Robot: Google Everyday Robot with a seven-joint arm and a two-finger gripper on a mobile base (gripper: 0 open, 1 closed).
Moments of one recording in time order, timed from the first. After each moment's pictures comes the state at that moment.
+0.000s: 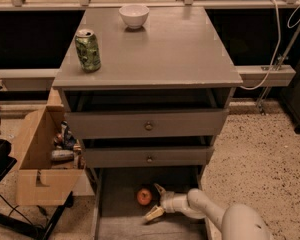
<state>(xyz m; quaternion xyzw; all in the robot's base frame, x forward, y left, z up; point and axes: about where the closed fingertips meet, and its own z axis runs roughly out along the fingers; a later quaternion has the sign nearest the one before) 0.580 0.005 0.125 -0.47 0.70 0.34 0.41</state>
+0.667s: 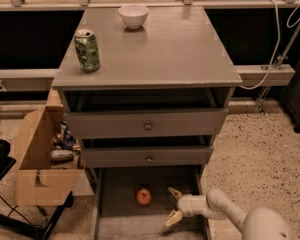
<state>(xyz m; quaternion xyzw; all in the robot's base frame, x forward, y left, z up) 0.541 -0.071 0.158 -0.50 0.69 0.37 0.38</state>
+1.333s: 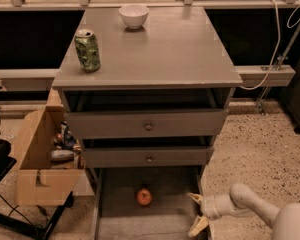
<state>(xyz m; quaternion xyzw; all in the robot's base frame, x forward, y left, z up) 0.484 -0.168 0.215 -0.56 0.70 0.35 0.29</state>
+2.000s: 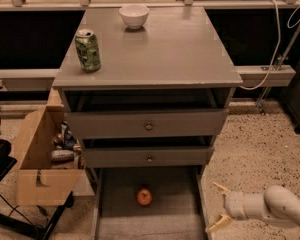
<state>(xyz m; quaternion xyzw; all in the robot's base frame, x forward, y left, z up) 0.465 -0.228 0.373 -0.54 0.71 0.25 0.37</state>
